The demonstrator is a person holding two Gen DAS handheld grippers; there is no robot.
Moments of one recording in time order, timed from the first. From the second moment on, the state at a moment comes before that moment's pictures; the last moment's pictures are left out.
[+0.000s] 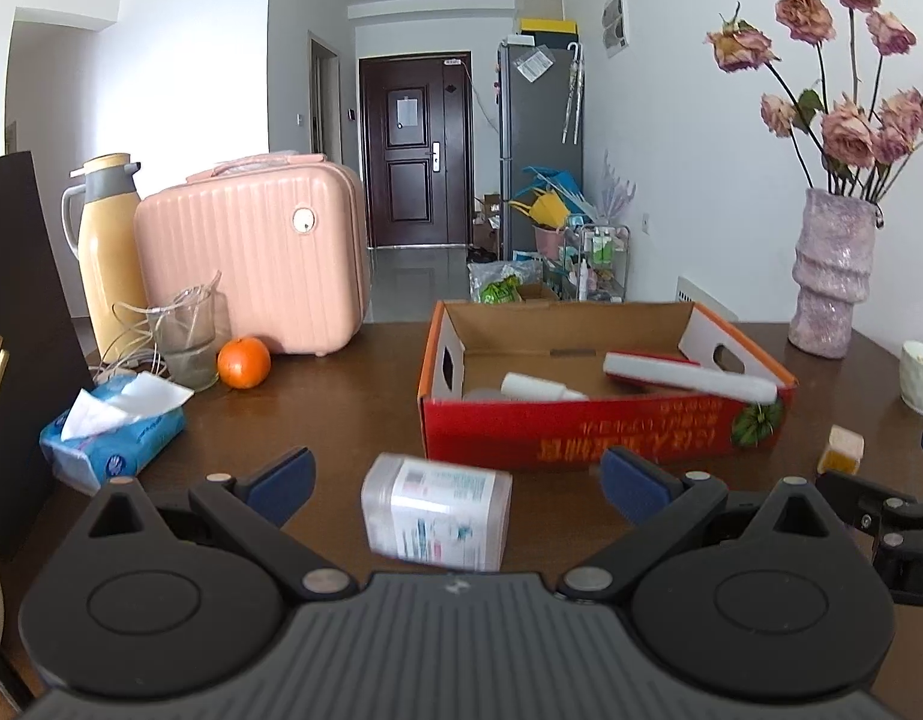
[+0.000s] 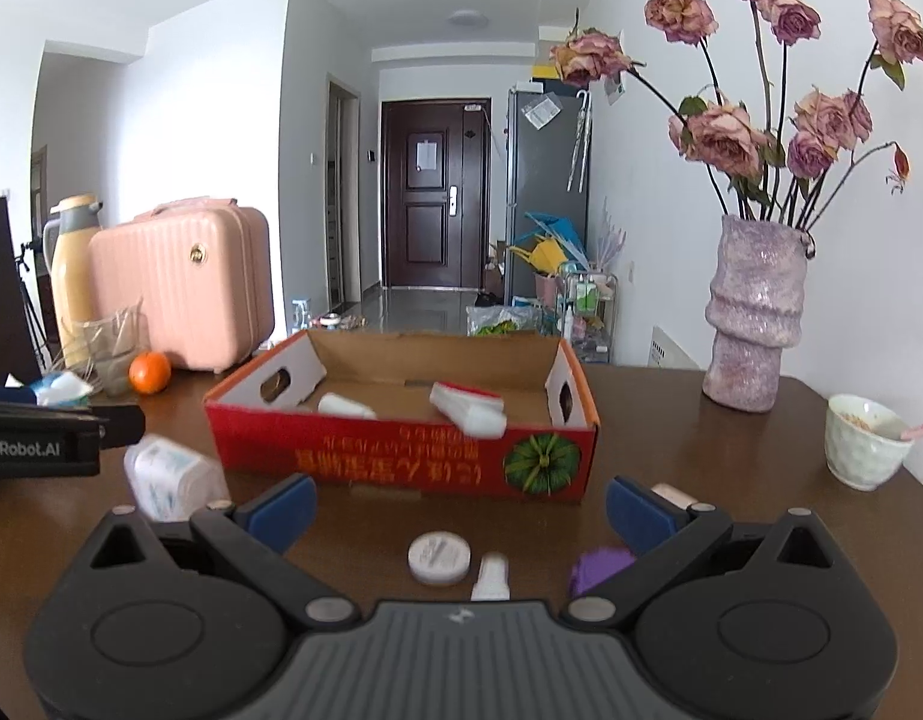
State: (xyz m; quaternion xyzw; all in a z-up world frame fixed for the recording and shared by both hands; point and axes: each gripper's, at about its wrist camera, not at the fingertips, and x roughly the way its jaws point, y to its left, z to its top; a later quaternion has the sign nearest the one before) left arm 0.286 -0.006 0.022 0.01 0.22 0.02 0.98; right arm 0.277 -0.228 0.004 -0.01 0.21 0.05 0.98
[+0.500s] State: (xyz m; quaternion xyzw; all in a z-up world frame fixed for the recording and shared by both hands) left arm 0.263 -0.006 -0.004 0.02 0.23 0.00 0.97; right arm 0.262 -0.226 -0.029 -0.01 0.24 0.04 0.97
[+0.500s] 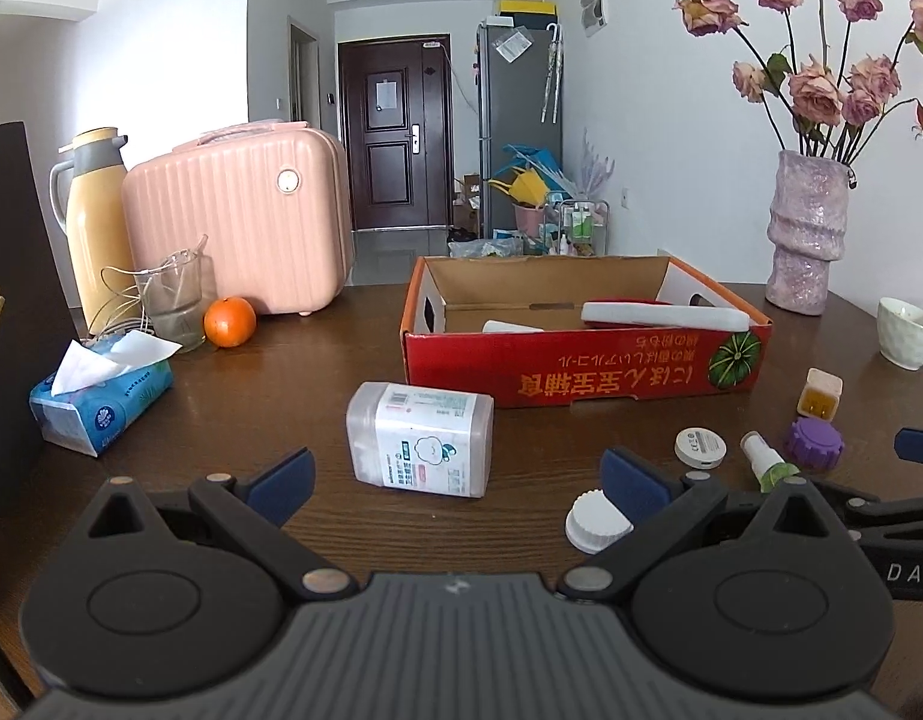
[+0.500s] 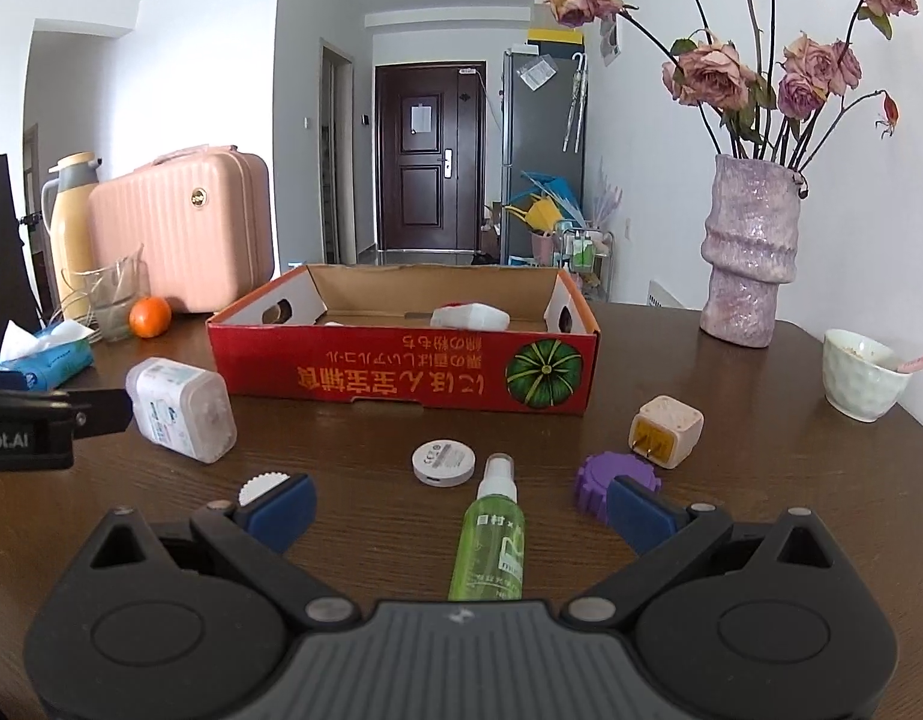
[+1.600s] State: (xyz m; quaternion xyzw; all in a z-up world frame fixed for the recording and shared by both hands) left arm 0.280 0.001 -0.018 0.01 0.28 0.01 0.96; right arm 0.320 -0.237 -0.064 -0.01 0.38 0.06 0.92
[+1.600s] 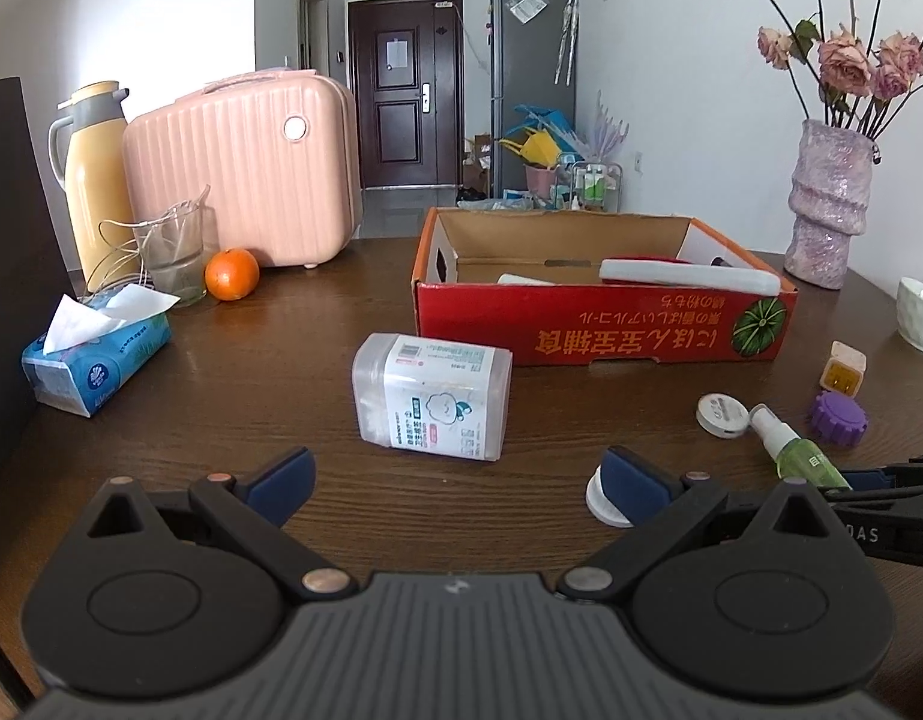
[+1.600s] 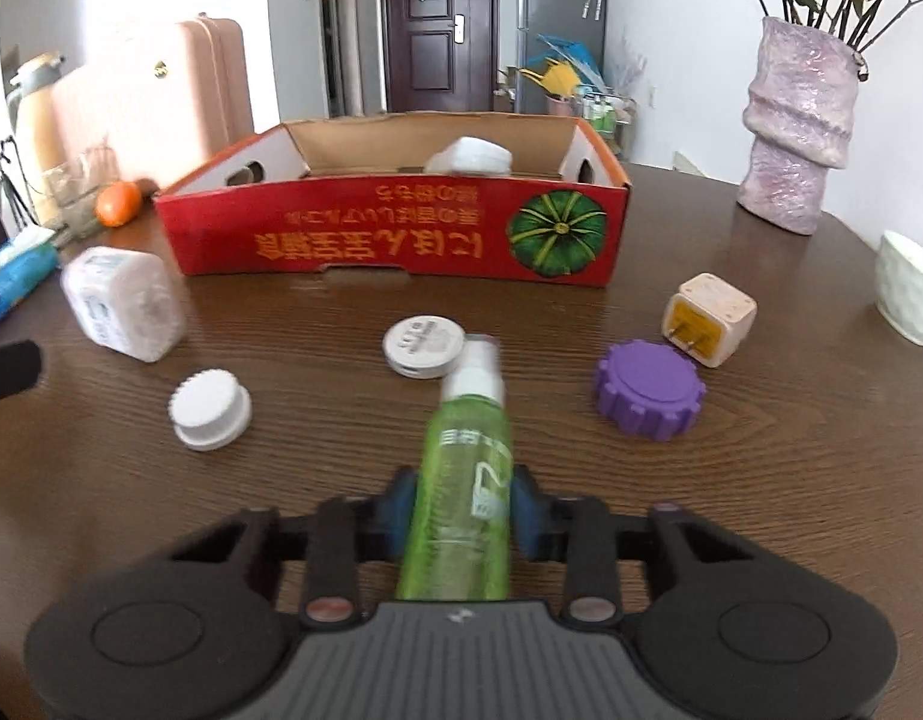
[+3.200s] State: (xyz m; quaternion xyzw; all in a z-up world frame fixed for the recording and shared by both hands) left arm 0.283 -0.011 -0.022 0.02 0.29 0.00 0.96; right arm 0.310 -0.248 -0.055 0.02 0.32 0.06 0.95
